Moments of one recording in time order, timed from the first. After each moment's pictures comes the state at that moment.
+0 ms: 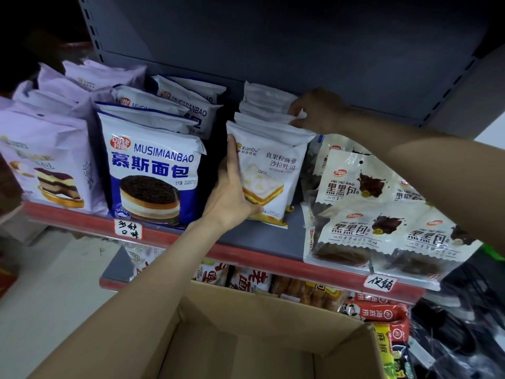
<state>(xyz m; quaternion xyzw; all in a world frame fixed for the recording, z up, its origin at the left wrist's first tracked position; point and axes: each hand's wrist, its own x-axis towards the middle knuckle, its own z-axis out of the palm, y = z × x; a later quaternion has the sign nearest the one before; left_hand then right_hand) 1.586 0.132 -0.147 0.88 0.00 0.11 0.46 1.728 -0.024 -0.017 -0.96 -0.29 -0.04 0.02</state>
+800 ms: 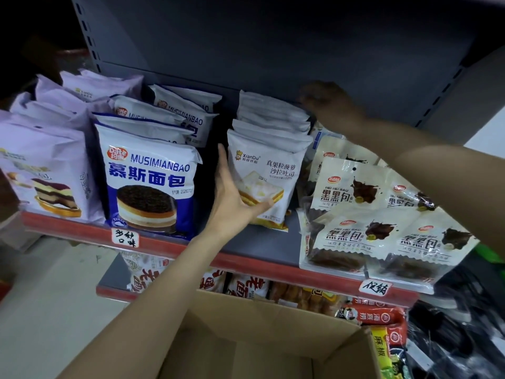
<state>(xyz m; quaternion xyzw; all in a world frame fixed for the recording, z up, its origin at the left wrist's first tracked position) 1.589 0.121 -0.157 0.79 -0.02 0.15 0.59 1.701 -0.033 0.004 -0.94 -0.21 -0.09 0.25</state>
